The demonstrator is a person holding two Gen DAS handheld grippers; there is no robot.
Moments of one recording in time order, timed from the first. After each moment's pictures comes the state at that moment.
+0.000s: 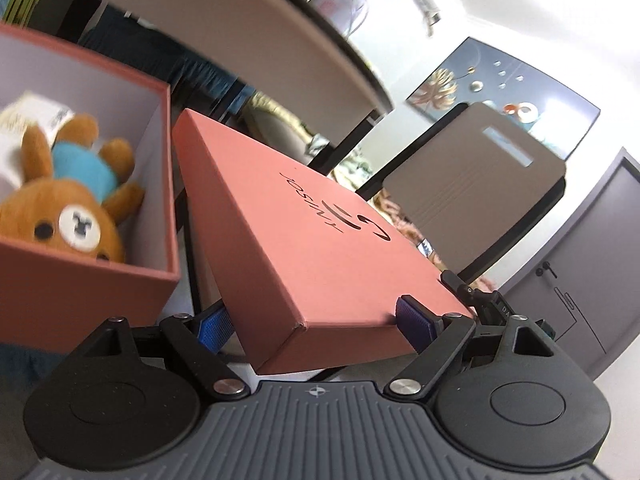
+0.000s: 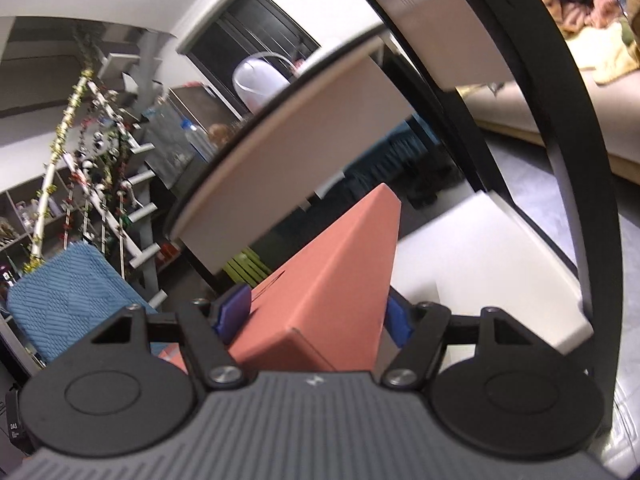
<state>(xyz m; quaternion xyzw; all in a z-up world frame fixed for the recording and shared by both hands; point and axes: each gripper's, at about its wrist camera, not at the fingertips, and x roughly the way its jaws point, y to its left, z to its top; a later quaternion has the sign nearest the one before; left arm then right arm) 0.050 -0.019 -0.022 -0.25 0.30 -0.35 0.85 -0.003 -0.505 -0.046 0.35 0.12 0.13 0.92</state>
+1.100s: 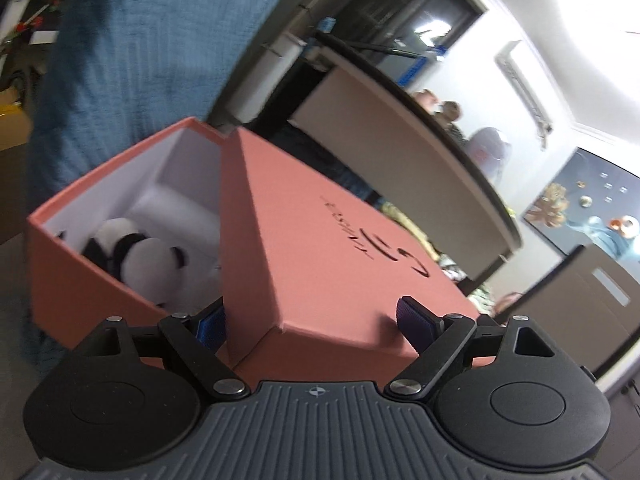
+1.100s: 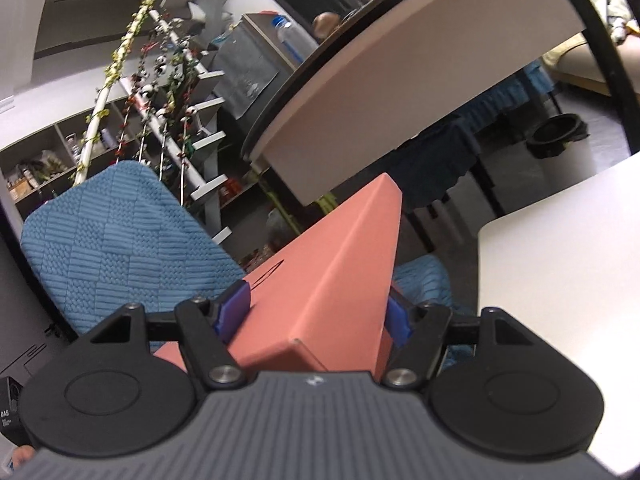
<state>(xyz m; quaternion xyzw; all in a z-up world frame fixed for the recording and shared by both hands) 0.039 0.144 -0.009 -0.31 0.25 -0.11 0.91 0.134 -0.296 -0.036 0.31 0.18 0.26 0.90</state>
